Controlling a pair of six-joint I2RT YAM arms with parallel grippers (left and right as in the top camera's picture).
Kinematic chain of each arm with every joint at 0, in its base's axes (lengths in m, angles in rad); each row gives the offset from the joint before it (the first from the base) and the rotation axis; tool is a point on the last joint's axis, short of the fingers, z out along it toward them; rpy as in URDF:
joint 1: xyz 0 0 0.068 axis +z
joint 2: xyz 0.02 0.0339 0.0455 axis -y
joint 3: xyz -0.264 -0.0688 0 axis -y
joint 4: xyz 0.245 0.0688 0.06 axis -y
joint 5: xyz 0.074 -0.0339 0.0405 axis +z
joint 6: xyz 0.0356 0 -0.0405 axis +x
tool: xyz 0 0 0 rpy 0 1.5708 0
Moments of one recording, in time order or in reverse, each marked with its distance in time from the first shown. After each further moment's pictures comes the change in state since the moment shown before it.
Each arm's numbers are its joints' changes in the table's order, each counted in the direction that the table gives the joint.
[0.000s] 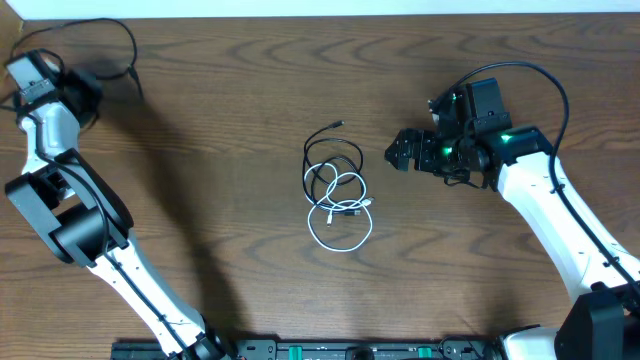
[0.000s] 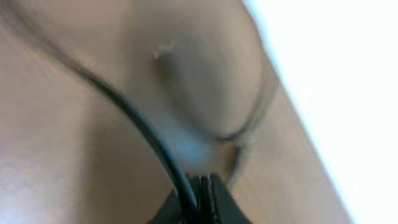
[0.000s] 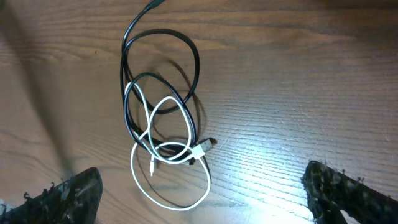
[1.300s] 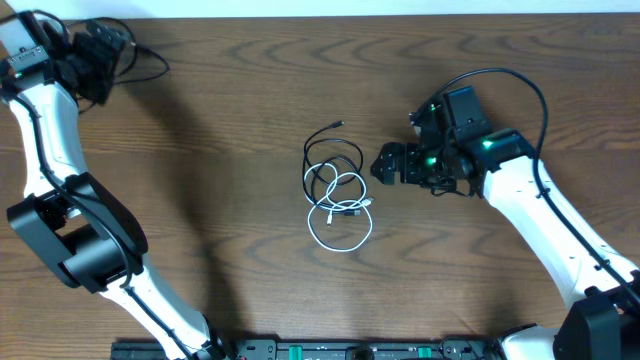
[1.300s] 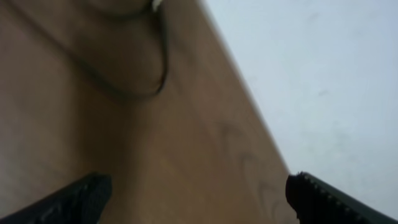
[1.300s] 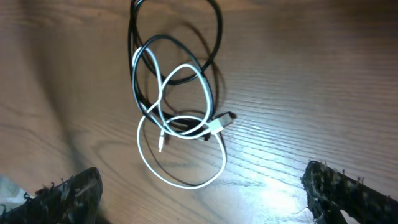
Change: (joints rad) left arm -0.090 0.258 0.004 -0.389 -0.183 -0.034; right arm 0.092 0.000 0.000 -0.044 -0.001 0.013
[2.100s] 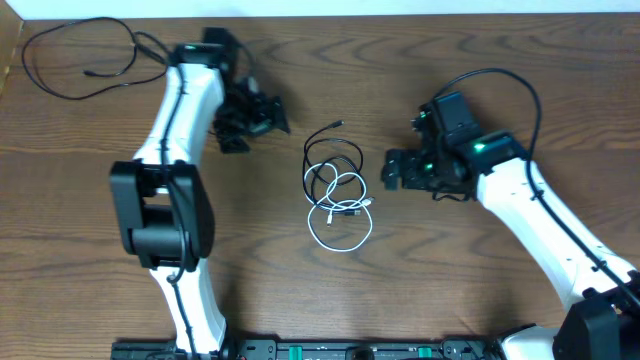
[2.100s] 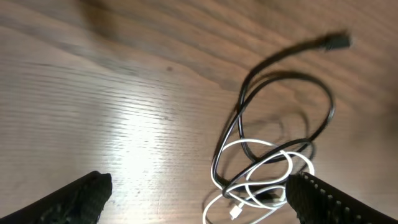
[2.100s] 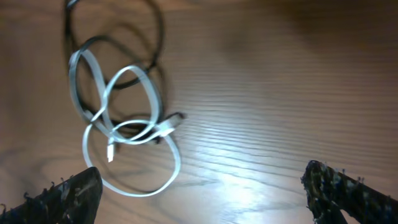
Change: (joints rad) left arm -0.563 -0.006 -0.095 -0.581 0.183 0.312; right arm 0.014 0.000 0.000 -0.064 -0.206 -0.001
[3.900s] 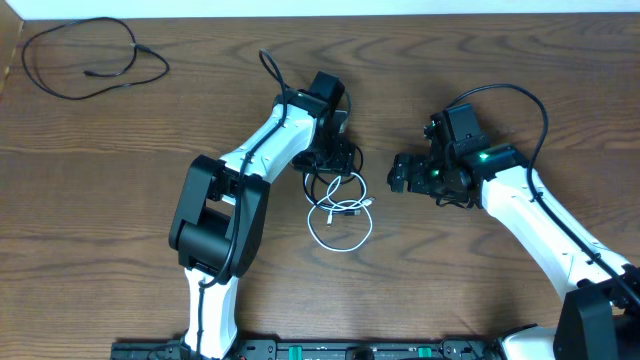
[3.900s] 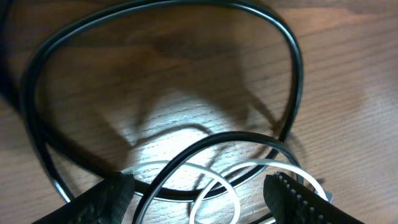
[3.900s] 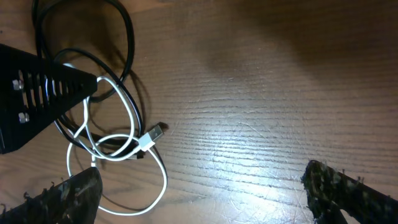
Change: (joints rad) left arm -0.347 -0.014 -0.232 0.331 0.082 0.135; right arm -0.034 0.000 -0.129 0.143 0.029 0.053
